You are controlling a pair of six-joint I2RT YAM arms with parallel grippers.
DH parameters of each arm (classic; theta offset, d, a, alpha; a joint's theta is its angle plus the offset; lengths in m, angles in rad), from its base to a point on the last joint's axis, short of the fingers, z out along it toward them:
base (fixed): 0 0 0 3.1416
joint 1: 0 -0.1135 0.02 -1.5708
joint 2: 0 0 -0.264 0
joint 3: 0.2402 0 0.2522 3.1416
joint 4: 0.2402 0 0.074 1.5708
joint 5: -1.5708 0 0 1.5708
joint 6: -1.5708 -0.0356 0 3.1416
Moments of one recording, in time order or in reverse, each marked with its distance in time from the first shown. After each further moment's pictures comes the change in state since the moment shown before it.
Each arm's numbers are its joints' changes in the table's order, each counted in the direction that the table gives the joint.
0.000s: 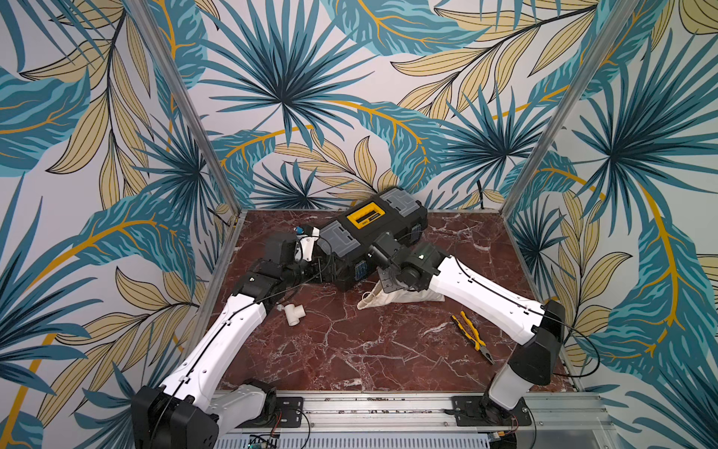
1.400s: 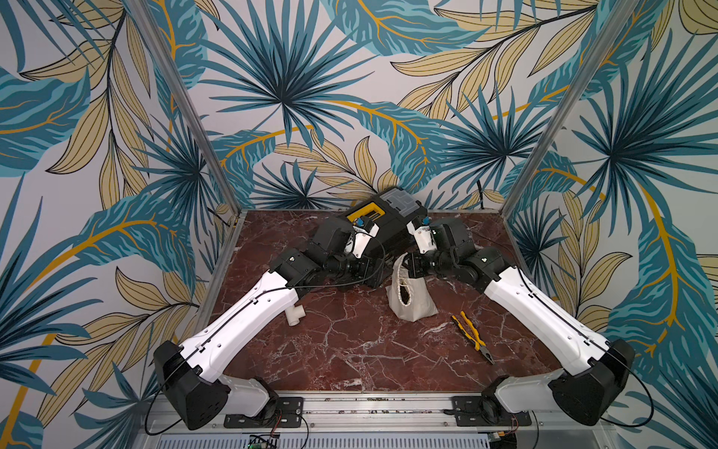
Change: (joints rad) left arm 0.360 -0.196 0.324 0.166 0.154 -0.114; right arm 0.305 0.296 -0.361 -0.466 0.627 0.178
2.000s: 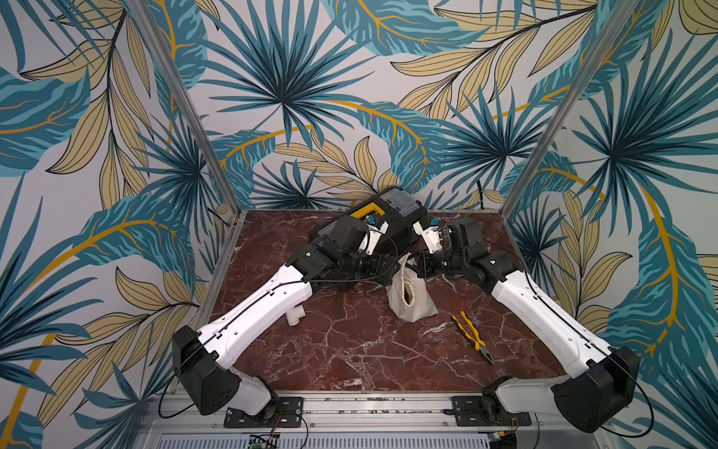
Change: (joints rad) left arm 0.035 -0.091 0.080 -0.015 0.068 -0.016; right arm 0.098 0.037 -0.077 -0.099 0.266 0.040
